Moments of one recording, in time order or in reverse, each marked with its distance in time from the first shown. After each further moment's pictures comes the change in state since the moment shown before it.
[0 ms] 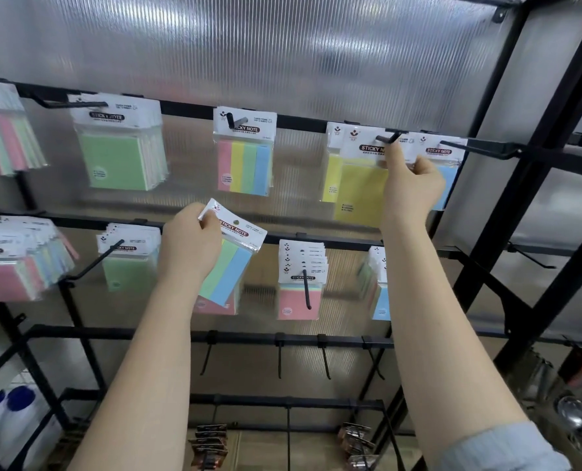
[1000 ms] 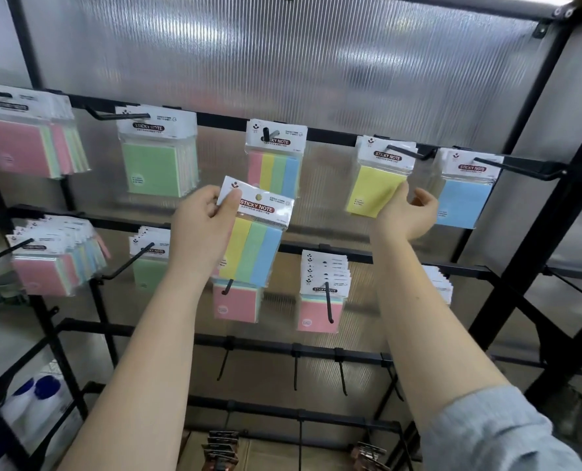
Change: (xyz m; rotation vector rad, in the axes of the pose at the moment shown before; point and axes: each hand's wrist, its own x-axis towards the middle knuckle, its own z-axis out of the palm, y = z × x) left_hand 0.006 0.019 -0.033 -0.355 -0.006 0.080; right_hand 0.016 0.056 0.041 -0.009 0.304 0.193
